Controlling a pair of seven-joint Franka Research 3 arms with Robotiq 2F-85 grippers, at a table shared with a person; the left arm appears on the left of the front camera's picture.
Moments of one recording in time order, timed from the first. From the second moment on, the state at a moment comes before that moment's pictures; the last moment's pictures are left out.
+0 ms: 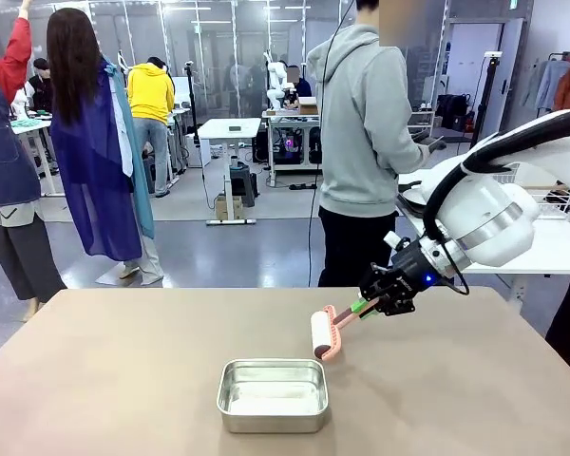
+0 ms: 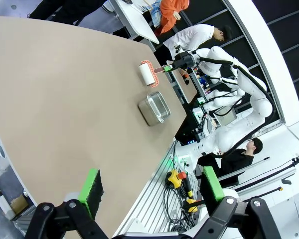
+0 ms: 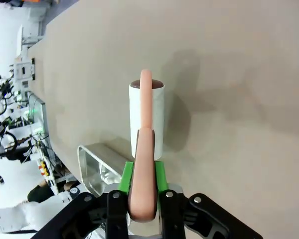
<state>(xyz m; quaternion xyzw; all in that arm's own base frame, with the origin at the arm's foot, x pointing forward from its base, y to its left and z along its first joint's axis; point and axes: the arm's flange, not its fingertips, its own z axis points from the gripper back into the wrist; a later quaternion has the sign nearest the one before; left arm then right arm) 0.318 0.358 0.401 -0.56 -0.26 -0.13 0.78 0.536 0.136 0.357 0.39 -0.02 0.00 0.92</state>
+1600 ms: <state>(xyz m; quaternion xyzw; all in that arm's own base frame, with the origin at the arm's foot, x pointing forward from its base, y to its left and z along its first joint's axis) 0.318 0.358 0.400 -0.56 -0.26 -0.13 0.78 0.530 -0.032 0.393 0.19 -0.03 -0.19 0.96</state>
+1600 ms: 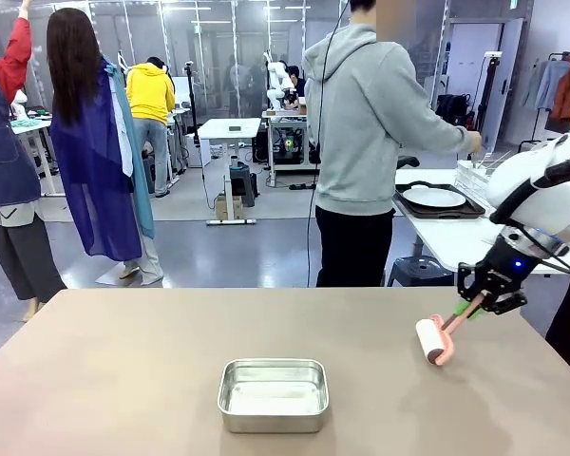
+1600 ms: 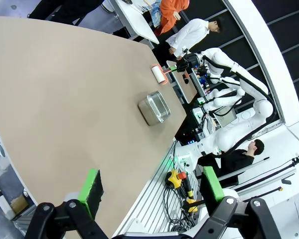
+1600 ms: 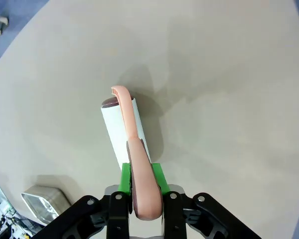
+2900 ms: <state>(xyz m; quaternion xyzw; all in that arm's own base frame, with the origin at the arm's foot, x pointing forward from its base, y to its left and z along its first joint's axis) 0.318 0.358 0.400 -0.56 -0.26 -0.13 0.78 0.515 -0.099 0.412 0.15 -0.05 -0.19 0.97</state>
